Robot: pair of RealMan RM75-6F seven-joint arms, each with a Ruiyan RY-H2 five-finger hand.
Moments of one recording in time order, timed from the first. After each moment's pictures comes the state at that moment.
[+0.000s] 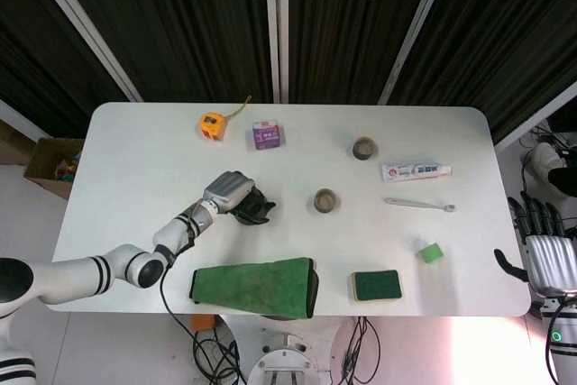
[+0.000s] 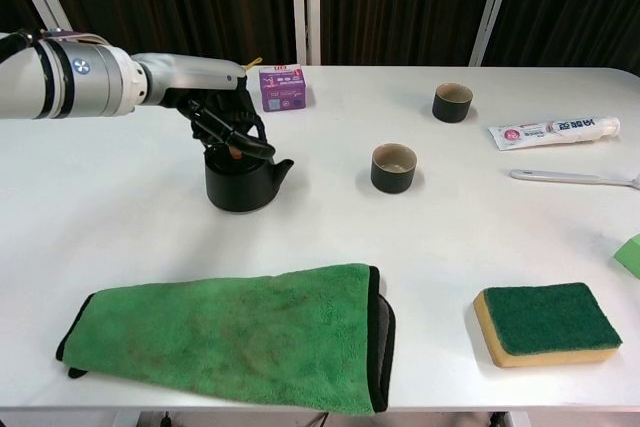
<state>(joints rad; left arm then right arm) -1.01 -1.49 -0.13 -1.41 0.96 0.59 0.11 0.08 -1.18 0.07 -1.46 -1.48 1.47 0.00</state>
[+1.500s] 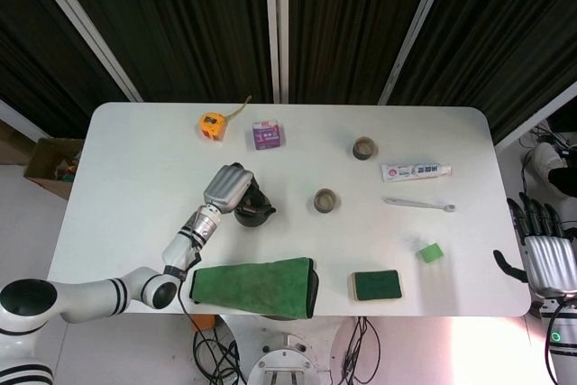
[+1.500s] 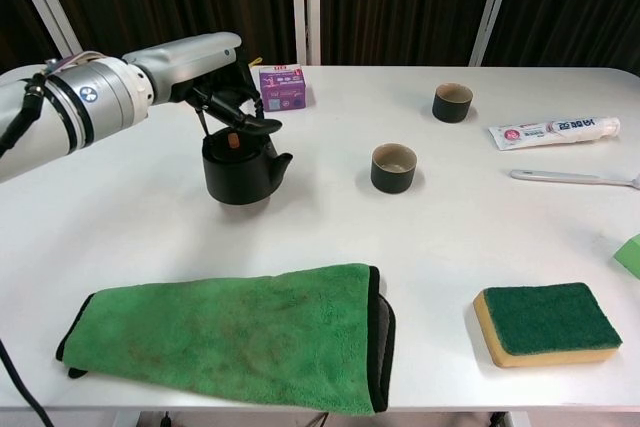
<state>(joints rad) -0.88 -1.69 -0.18 -1.32 1.10 0.94 0.13 0.08 -1.19 0.07 -1.45 -1.48 1.46 0.01</state>
